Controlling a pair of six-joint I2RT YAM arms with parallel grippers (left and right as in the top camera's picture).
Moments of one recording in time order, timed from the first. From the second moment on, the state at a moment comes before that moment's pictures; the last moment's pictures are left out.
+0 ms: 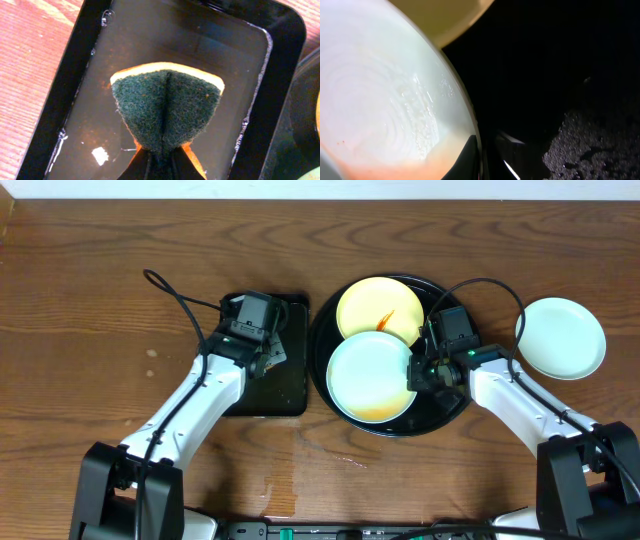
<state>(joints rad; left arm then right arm) -0.33 1.56 0.98 -0.55 -0.19 -0.64 0.29 1.64 0.88 -0.49 -0.14 0.35</state>
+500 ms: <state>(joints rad) -0.33 1.56 0.98 -0.56 -0.19 -0.64 0.28 1.46 0.97 -0.71 -0.07 0.29</state>
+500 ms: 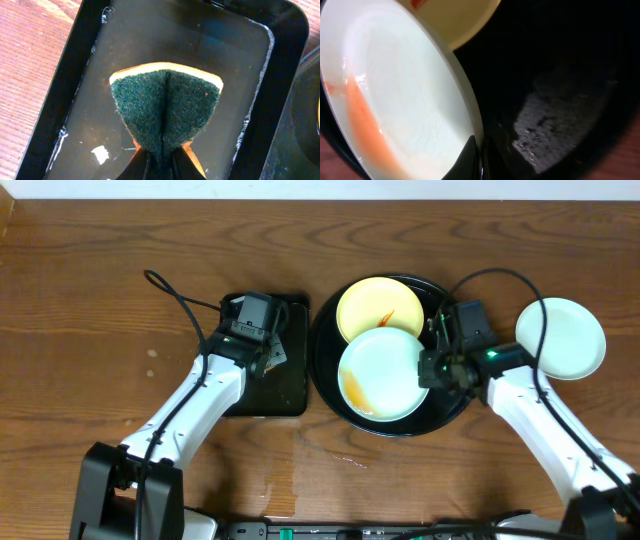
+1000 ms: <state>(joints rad) -0.33 1.56 0.98 -0.56 -0.19 -0.64 0.25 1.45 1.01 -0.81 0.06 0.27</state>
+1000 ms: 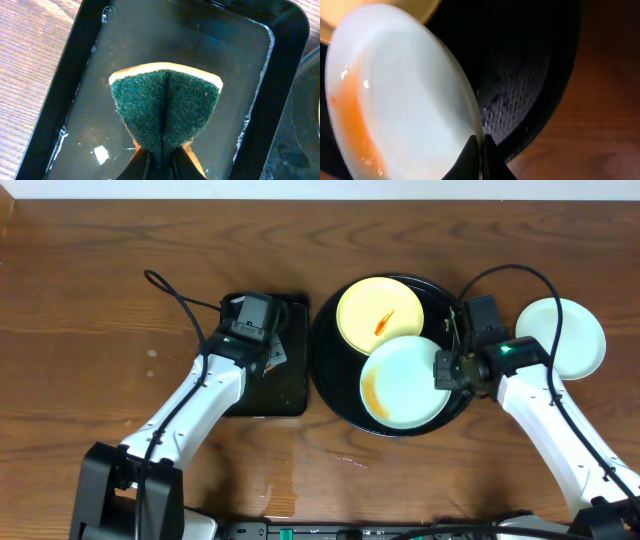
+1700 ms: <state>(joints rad) -0.33 1.56 0.98 -0.56 -0.19 -0.64 0.26 1.41 1.10 -0.70 0.22 -0.04</state>
